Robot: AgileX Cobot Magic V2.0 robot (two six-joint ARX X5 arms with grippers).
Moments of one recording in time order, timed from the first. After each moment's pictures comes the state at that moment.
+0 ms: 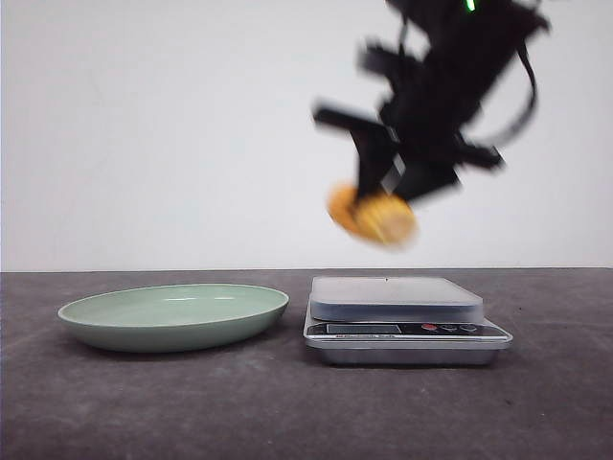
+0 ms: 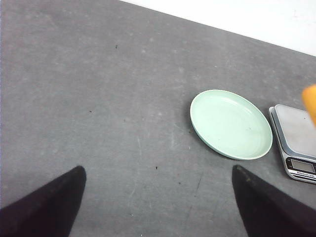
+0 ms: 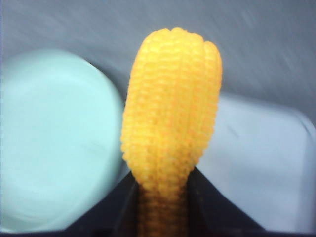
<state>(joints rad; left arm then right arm) -0.31 0.18 1.15 -1.42 -0.23 -0.38 0.63 1.53 1.04 -0.17 0.02 0.38</state>
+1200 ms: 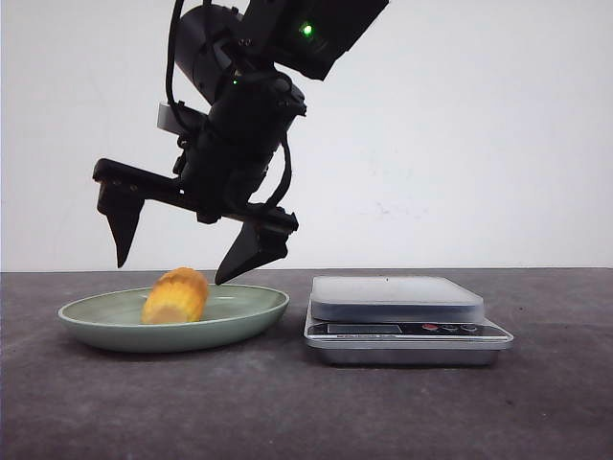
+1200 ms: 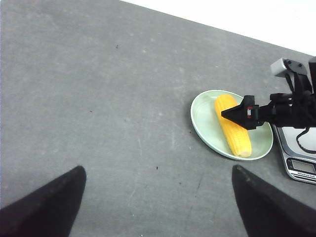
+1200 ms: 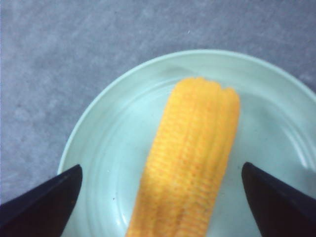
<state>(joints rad) -0.31 0.18 1.15 -1.42 -0.23 -0.38 0.84 2.05 1.50 -0.20 0.01 0.45</state>
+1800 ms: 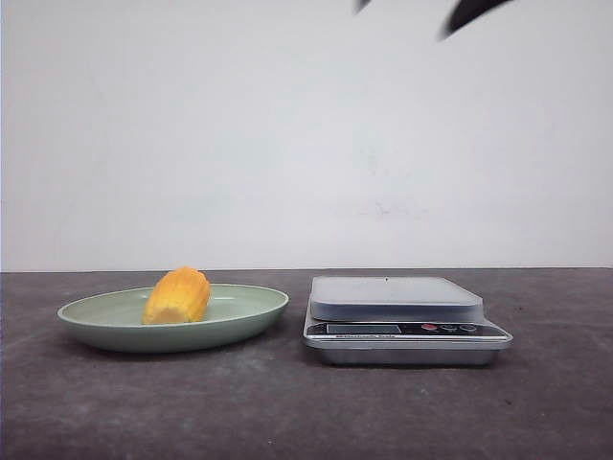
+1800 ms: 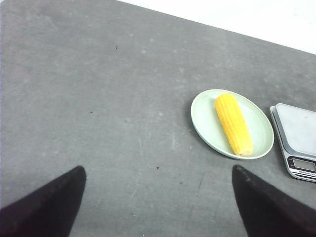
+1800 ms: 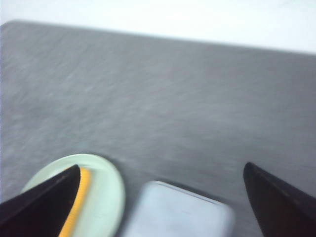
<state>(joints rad) -0.31 0.18 1.15 -1.42 -0.23 -0.36 0.45 1.34 1.51 -0.66 0.02 0.22</state>
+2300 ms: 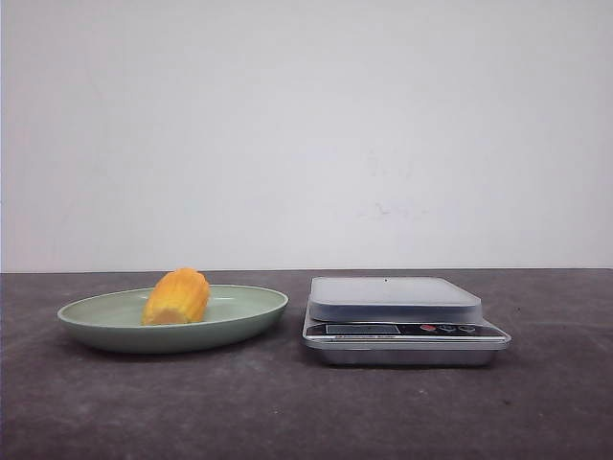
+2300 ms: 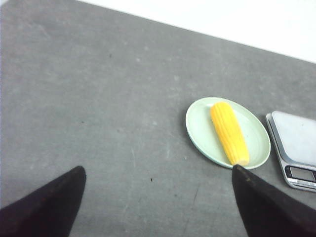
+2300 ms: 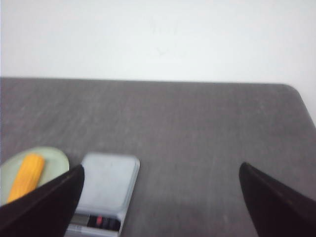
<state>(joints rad) -0.31 0.18 1.06 -1.32 -0.23 -0.36 0.19 0.61 1.41 -1.12 0.00 0.14</state>
